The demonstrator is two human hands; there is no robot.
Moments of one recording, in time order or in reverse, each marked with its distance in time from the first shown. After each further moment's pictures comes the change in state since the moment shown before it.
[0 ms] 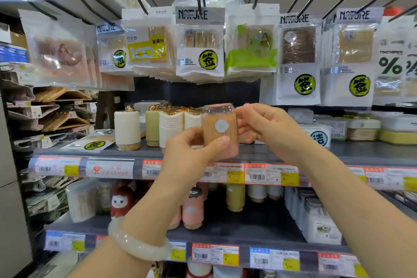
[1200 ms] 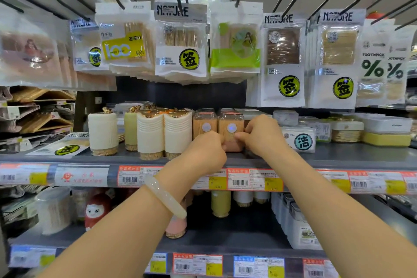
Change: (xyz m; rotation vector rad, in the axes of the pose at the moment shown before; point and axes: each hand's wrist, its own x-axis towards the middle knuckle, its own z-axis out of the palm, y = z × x) left_hand 0.063 -0.016 0.055 0.968 -0.379 -0.013; right_hand 0.042 0.048 -0.027 -1.067 0.275 0.244
